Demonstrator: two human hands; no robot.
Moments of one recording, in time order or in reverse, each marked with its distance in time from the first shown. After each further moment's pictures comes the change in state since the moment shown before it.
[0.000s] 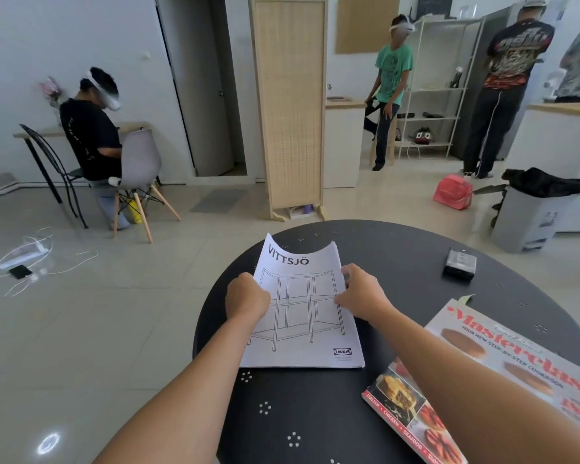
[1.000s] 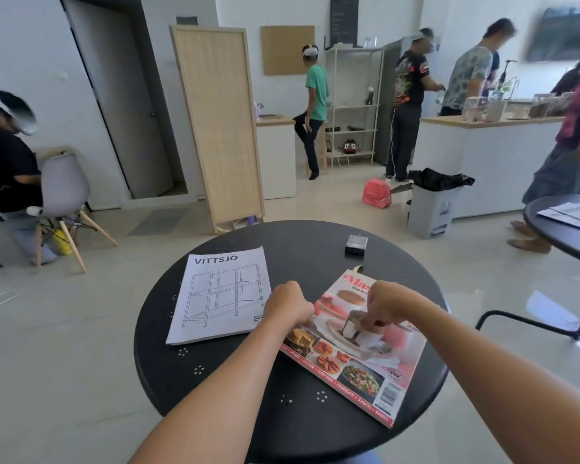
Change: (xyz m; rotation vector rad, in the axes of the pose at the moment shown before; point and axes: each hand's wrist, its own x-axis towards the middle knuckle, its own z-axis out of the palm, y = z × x) left_hand -0.163 0.112 0.064 0.213 -0.403 0.375; right_hand -0.145 0.096 -0.142 -0.512 -0.140 0.256
